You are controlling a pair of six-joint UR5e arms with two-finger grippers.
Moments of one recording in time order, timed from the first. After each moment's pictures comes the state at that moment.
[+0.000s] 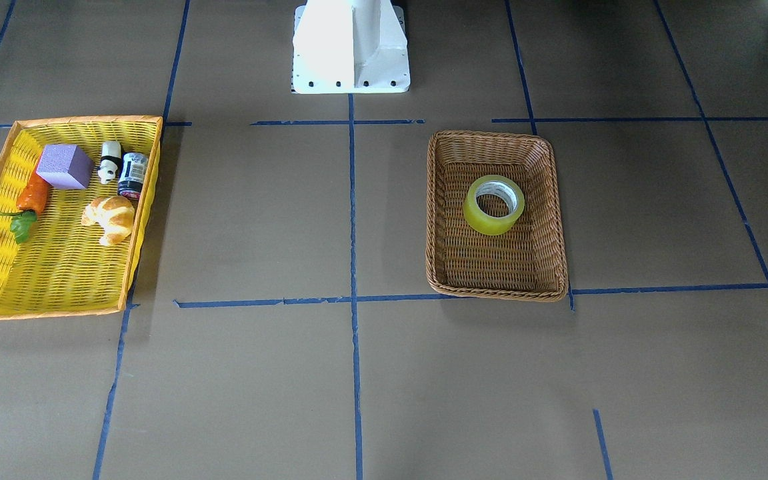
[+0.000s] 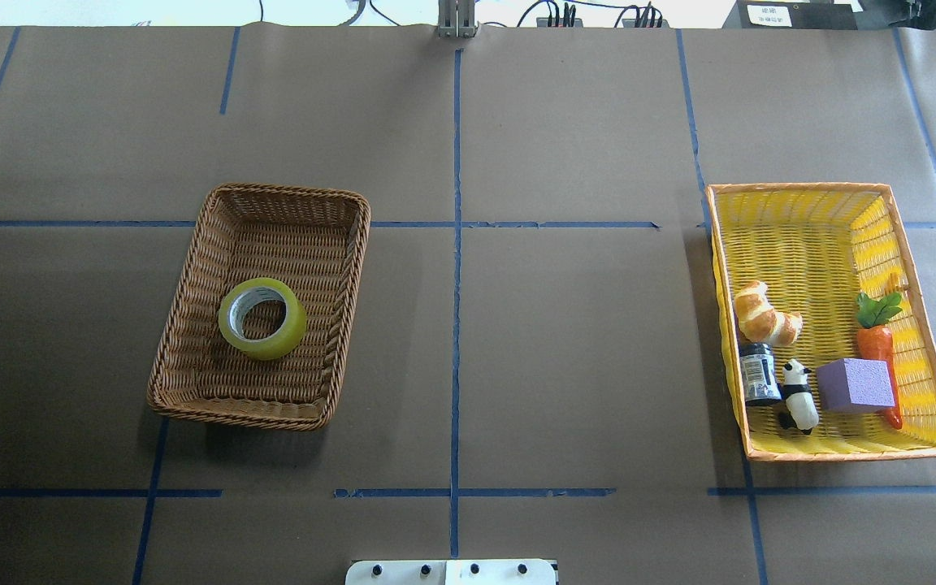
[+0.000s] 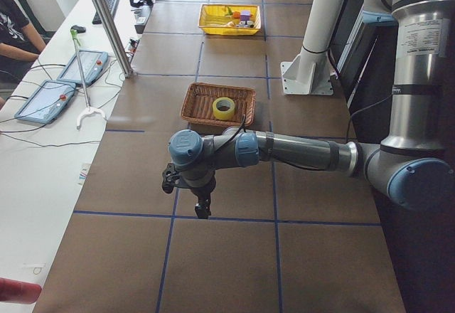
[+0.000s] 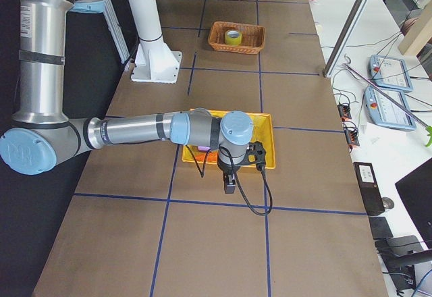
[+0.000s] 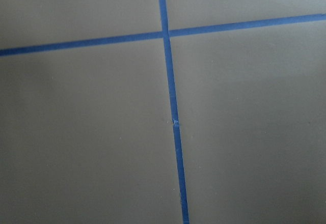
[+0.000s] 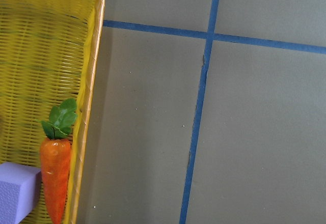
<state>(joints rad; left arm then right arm) -1.57 -1.54 -1.72 -1.31 -2.37 0.15 1.56 -1.68 1.84 -1.79 2.38 -0.16</state>
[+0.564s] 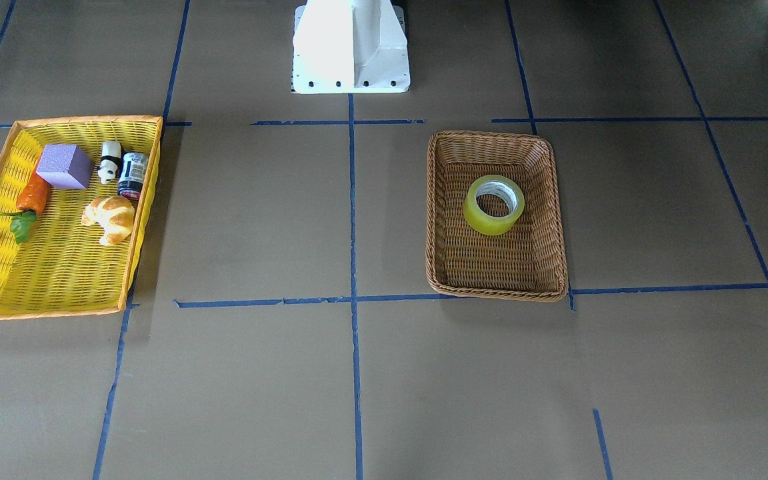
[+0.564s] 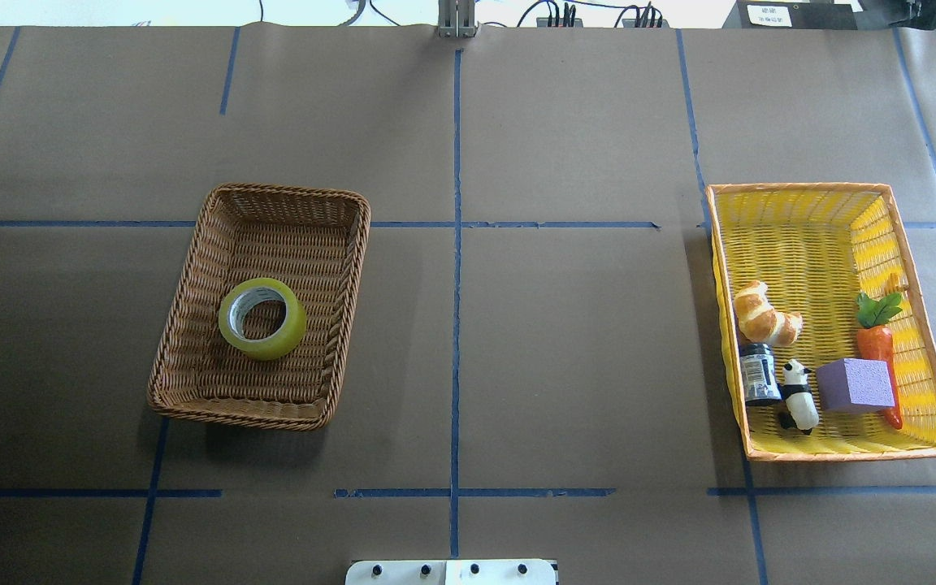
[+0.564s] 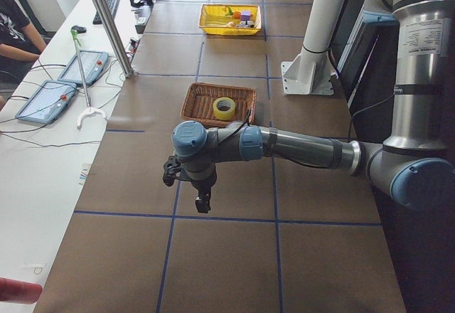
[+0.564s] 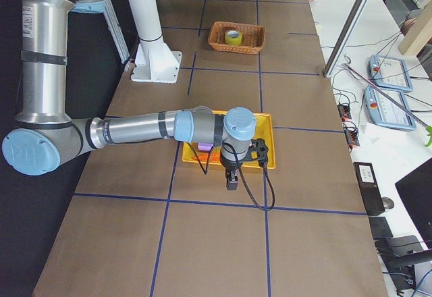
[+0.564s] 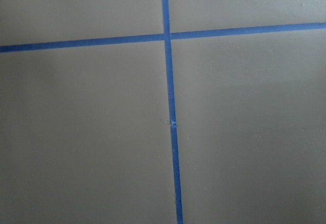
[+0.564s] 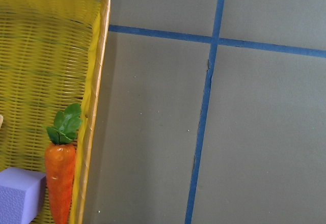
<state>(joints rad) -1.57 -1.52 -1.78 -1.32 -2.36 0.16 1.55 -1.67 1.84 -1.79 2.38 -0.14</state>
